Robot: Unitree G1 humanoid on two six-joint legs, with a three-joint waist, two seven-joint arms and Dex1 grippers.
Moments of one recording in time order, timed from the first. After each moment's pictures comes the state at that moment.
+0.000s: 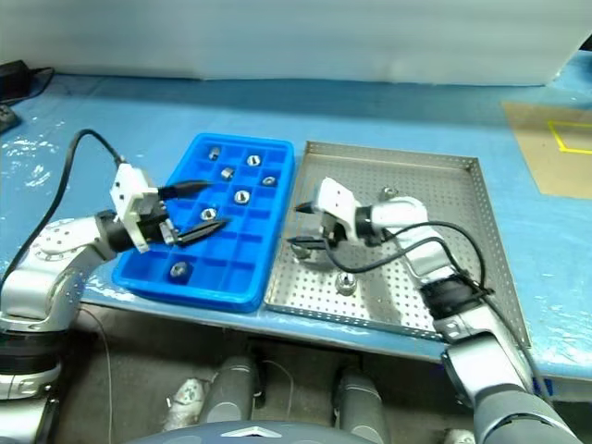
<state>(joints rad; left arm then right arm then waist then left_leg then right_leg) -0.31 0.64 0.10 -0.25 -0.51 0.42 -0.93 -0.59 -0.53 0.29 0.09 0.17 0.25 1.11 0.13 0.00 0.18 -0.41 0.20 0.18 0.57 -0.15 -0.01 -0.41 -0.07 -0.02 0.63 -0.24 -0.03</state>
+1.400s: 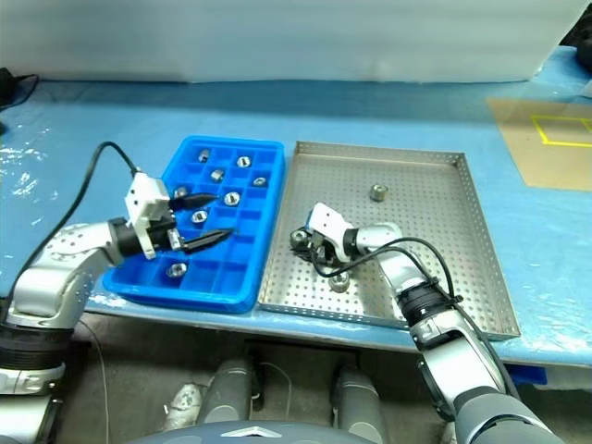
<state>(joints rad) -0.29 0.70 0.13 -0.14 -0.48 0.40 -0.95 -0.62 -0.37 0.32 0.42 0.02 0.09 0.98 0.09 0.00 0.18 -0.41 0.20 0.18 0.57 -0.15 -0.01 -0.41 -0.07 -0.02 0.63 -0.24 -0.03</state>
